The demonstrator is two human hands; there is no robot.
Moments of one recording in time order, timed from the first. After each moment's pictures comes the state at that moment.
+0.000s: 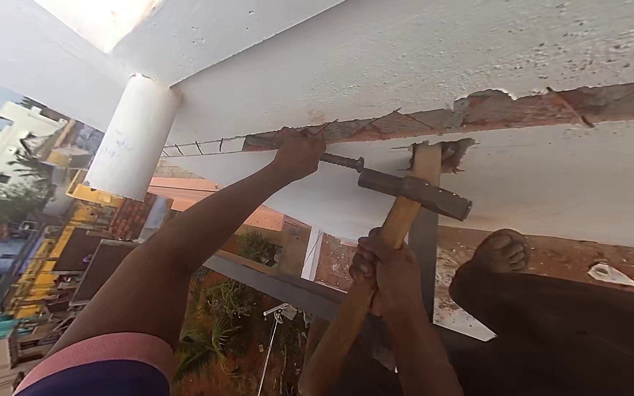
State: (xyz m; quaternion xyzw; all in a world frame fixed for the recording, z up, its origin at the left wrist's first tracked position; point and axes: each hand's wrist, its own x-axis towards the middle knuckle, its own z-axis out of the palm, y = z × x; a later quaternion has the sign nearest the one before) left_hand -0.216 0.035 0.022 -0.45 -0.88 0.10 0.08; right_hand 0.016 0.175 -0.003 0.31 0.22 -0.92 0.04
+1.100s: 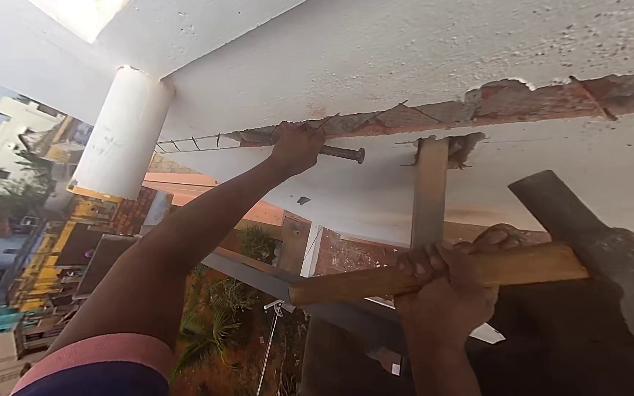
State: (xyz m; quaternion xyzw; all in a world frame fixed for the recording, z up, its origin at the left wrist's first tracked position) left_hand -0.220 0.034 0.021 -0.44 -0.89 0.11 0.09; right_hand 0.027 0.195 -0.010 0.30 0.22 -0.88 -0.29
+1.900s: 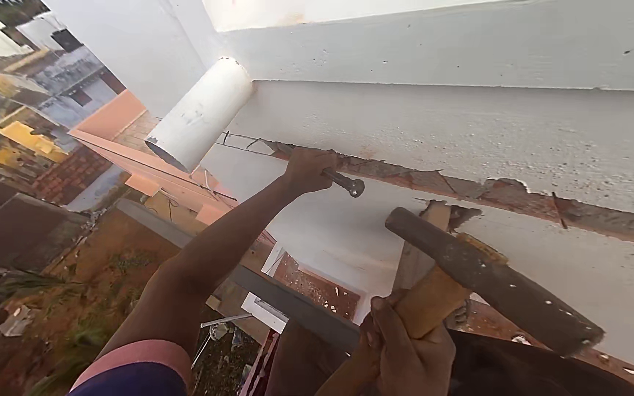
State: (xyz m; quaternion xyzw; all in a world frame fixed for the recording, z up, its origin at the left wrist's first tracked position) left_hand -0.211 -0.016 0.051 -0.47 -0.76 -0.21 0.39; right_hand 0.075 0.143 0.050 0.11 0.51 -0.84 -0.15
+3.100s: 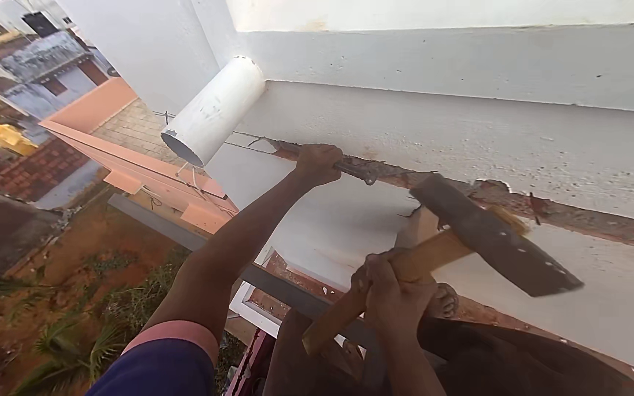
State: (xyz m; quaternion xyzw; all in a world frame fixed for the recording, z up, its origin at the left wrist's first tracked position) left_hand -0.222 -0.011 0.043 -0.43 -0.76 -0.21 0.45; right_hand 0.035 0.129 0.067 0.09 0.51 -0.83 -0.22
